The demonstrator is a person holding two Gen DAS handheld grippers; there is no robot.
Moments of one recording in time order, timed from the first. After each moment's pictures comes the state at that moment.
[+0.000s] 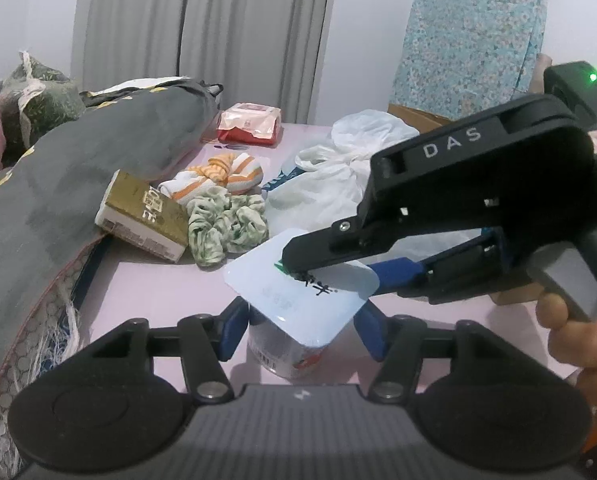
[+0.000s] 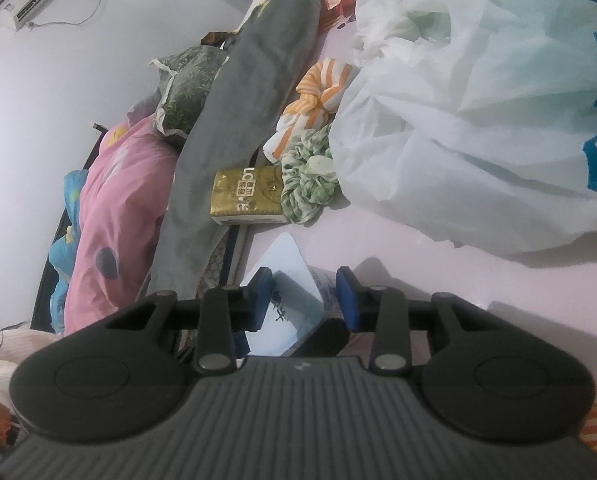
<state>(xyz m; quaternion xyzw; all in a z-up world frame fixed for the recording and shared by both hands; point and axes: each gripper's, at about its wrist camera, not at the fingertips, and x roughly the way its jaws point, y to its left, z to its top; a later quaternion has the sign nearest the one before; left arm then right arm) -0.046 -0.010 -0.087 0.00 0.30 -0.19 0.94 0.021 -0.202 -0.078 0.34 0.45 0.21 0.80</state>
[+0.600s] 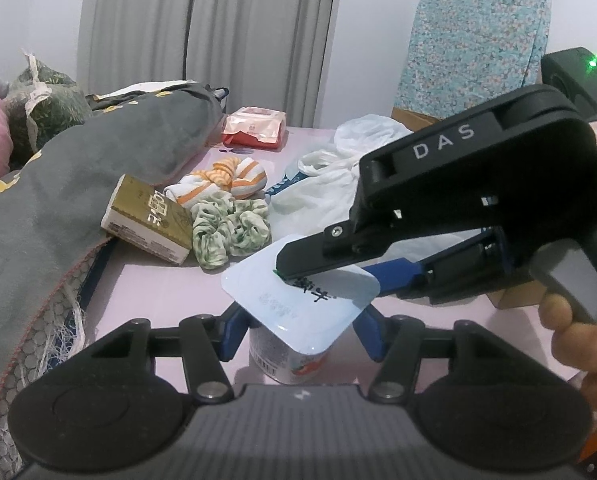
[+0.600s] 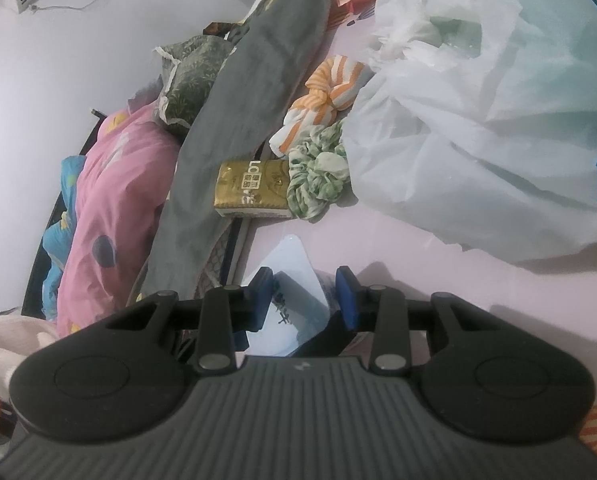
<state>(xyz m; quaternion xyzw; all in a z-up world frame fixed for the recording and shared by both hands) -0.053 -0.011 -0.083 0.00 0.29 -0.18 0.94 0.019 -0.194 -0.070 0.31 0.46 0.21 0.80</state>
